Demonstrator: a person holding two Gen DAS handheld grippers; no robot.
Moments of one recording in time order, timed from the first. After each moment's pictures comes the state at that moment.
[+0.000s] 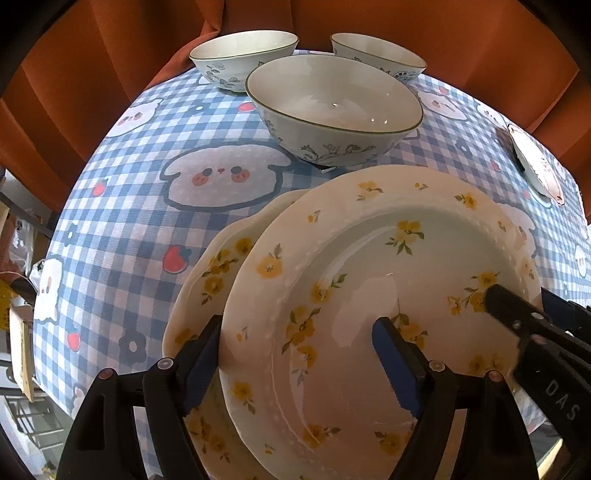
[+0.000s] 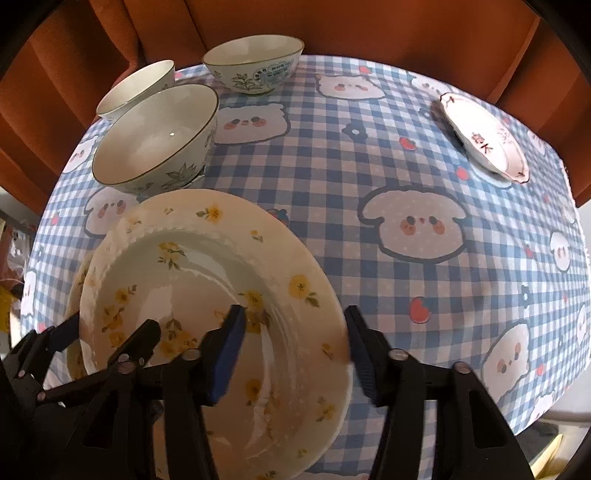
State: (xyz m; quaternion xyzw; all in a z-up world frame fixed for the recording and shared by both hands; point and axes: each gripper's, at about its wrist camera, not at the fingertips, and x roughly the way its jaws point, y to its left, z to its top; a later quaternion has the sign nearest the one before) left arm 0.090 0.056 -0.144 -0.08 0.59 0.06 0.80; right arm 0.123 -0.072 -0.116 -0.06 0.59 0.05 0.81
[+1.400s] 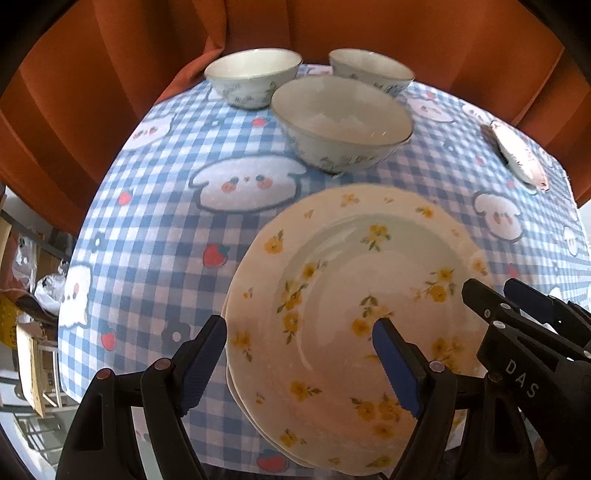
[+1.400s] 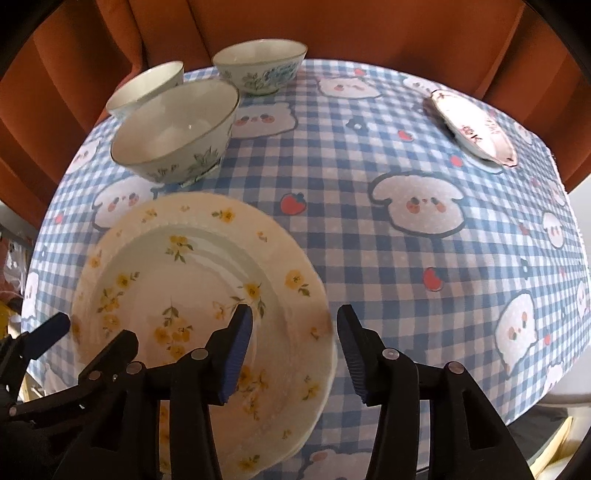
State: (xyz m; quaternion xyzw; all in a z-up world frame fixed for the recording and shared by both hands) left arm 0.062 0.067 -0.115 -0.06 0.57 0.04 0.82; right arm 0.096 -0.053 -0.112 -0.04 0.57 0.03 0.82
